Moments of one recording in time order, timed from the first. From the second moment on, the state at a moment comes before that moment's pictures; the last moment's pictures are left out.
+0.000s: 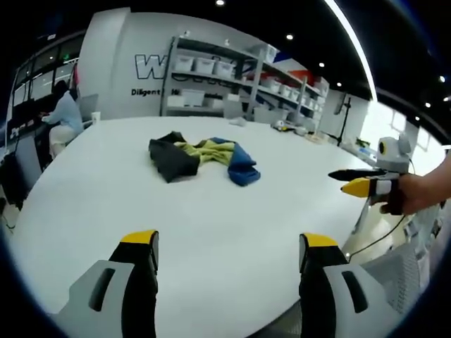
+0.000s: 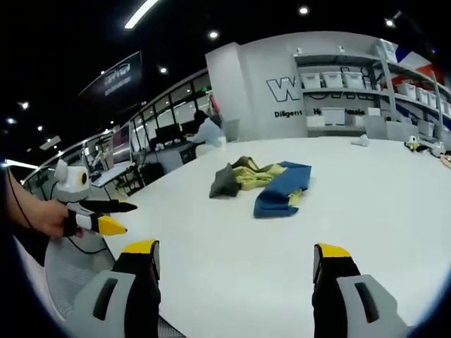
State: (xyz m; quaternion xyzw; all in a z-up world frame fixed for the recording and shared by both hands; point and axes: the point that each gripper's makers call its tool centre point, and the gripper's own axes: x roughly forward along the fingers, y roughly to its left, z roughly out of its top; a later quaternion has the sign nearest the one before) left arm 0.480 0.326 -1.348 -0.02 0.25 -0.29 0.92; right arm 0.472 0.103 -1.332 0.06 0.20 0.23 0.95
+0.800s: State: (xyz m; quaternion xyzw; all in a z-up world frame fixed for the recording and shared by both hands) left arm 0.487 0.325 -1.351 -0.03 0.25 -0.30 0.92; right arm 0.480 0.103 -1.333 0.05 0.20 0.23 0.95
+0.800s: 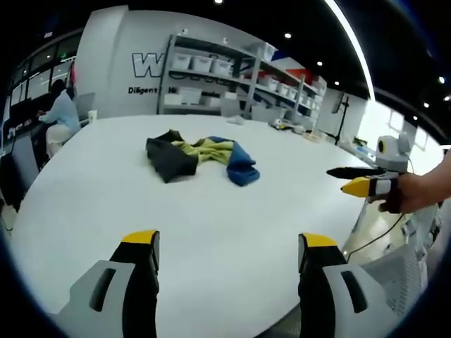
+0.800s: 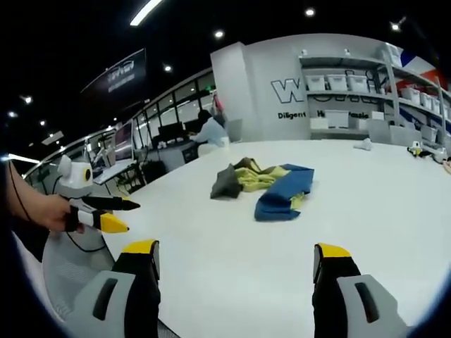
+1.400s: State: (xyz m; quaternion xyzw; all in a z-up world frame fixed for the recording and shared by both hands) left arm 0.489 0.334 -1.356 -0.02 0.26 -0.30 0.92; right arm 0.484 0.097 -1.338 0.05 0.21 0.23 0.95
